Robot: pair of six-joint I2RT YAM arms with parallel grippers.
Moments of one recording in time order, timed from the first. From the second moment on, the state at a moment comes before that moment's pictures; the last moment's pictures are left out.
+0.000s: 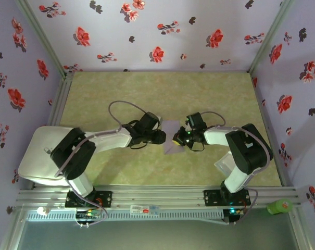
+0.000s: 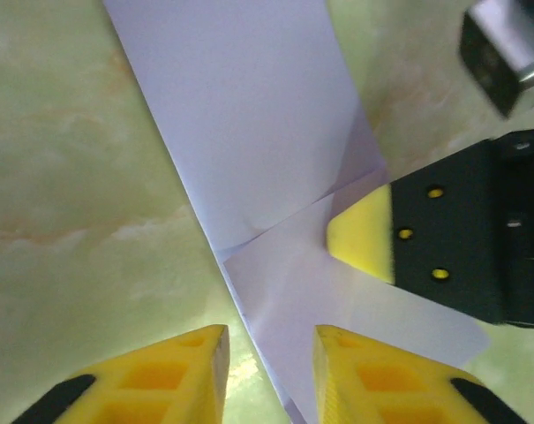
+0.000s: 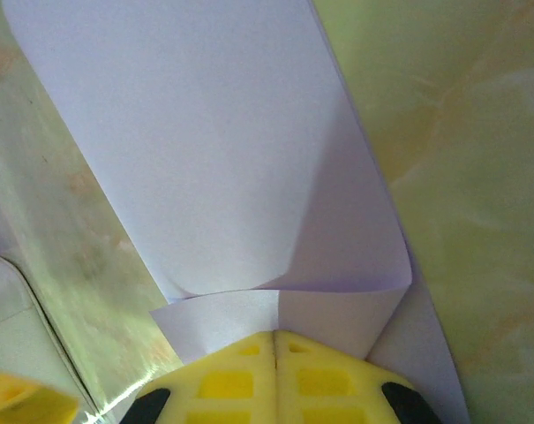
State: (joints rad) left arm -0.85 1.68 0.97 -0.16 0.12 -0.62; right arm 0.47 1.68 0.69 -0.02 -0.50 1.00
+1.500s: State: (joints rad) left arm -0.89 1.87 0.93 0.03 0.41 -0.83; right arm 0.47 1.68 0.69 -0.01 -0.50 1.00
